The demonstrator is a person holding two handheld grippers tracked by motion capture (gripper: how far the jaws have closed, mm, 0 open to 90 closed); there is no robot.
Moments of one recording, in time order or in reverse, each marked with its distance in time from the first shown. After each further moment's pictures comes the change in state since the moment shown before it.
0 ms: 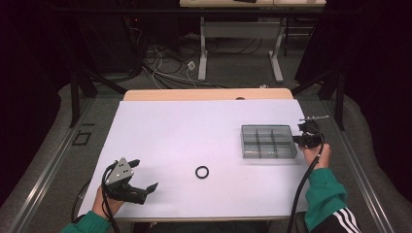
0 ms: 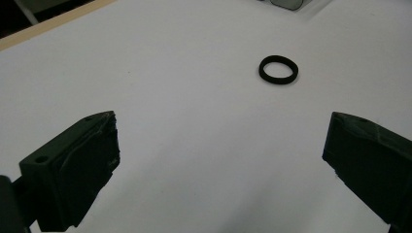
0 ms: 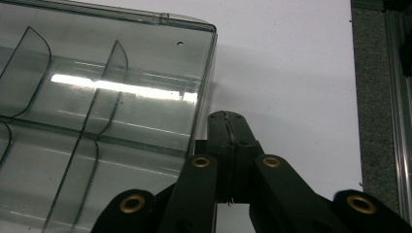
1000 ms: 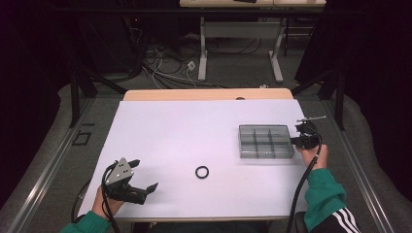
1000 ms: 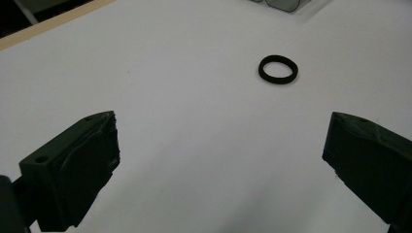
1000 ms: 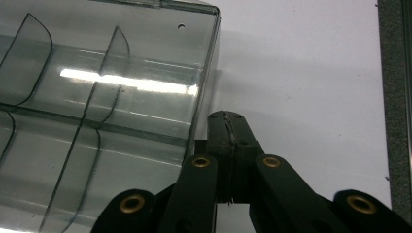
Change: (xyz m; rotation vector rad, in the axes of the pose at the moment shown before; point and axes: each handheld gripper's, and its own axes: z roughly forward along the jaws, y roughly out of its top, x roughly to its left) left arm 0.000 0.000 0.000 0.001 -0.001 0.001; right arm 0.006 -0.002 0.003 0.034 0.027 0.000
